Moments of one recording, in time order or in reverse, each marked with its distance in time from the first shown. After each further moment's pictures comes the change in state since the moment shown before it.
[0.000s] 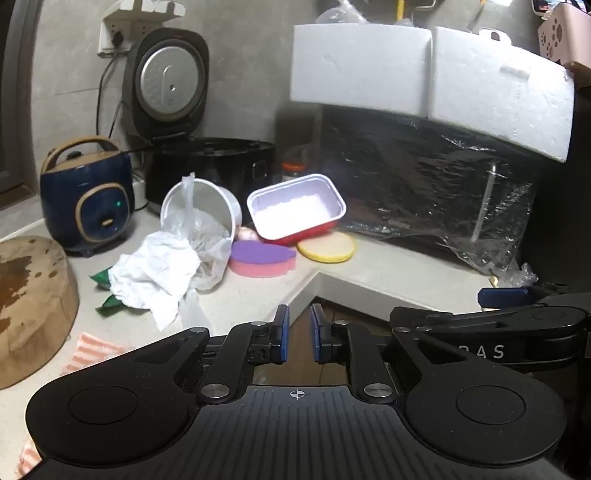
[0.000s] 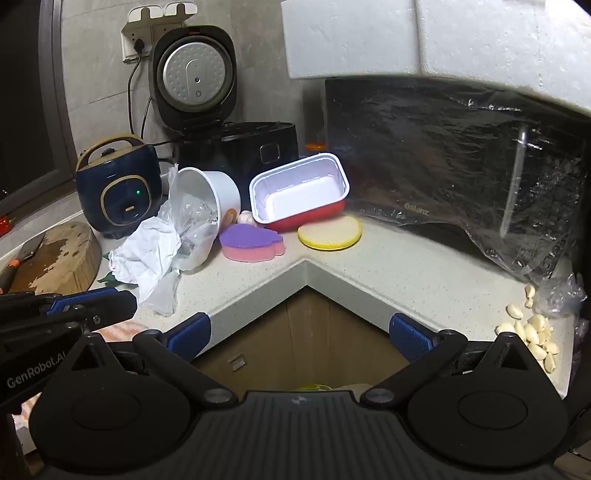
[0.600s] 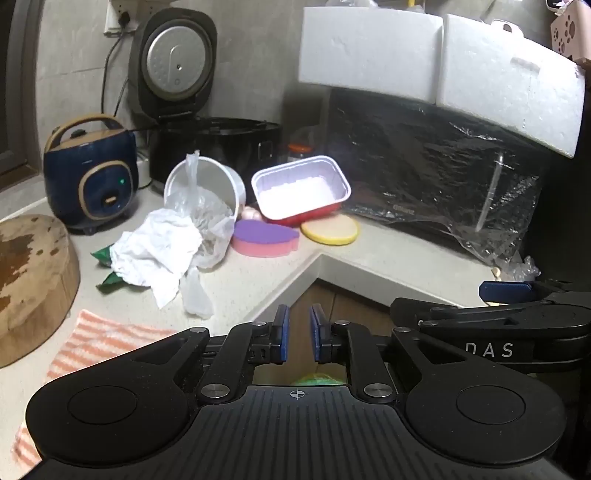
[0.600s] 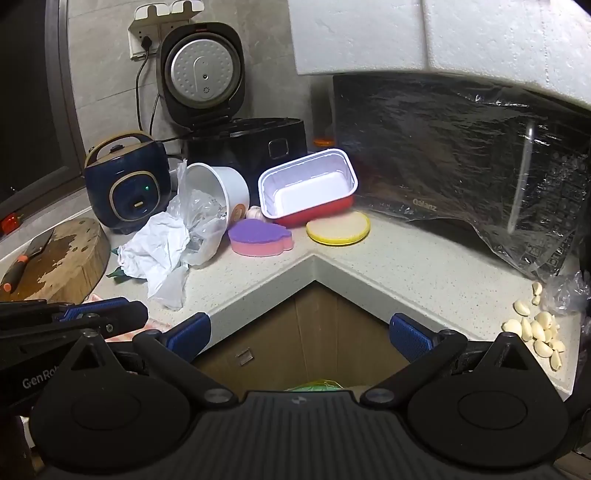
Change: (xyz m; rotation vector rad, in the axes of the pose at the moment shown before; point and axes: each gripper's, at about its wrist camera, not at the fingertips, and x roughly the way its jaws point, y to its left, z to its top) left arm 0.004 -0.002 -0.002 -0.030 0.076 0.009; right arm -0.001 -0.001 -0.001 -0.005 0.031 0.021
